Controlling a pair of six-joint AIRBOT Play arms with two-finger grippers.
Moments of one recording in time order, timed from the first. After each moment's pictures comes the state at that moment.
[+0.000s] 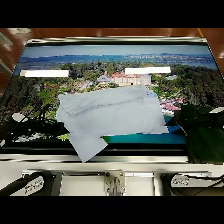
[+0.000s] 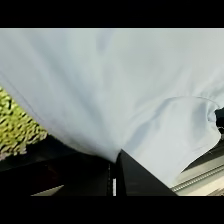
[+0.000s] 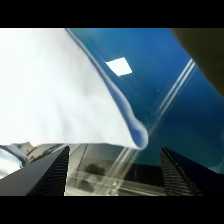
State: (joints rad) left arm 0.18 -1.17 0.59 0.85 -1.09 -1.13; right arm -0.53 -1.54 0.91 -1.00 1.33 1.28
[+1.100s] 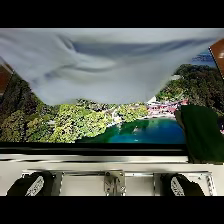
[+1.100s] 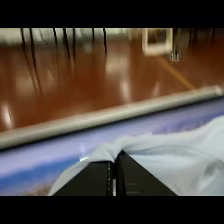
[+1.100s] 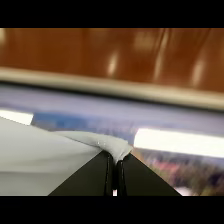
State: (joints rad) left arm 0.18 -0.79 1.78 0.87 -0.97 -1.15; right arm -0.31 -0.82 1.64 -1.01 0.96 1.11
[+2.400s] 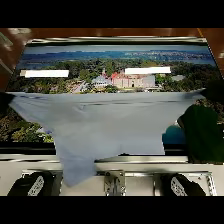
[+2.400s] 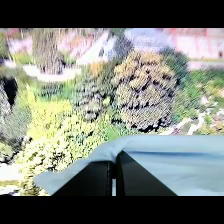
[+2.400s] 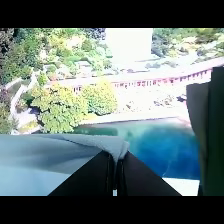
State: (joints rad) left arm 0.18 -0.69 1.20 1.23 -1.29 -1.49; right arm -0.29 -1.00 1.44 -1.24 1.52 1.34
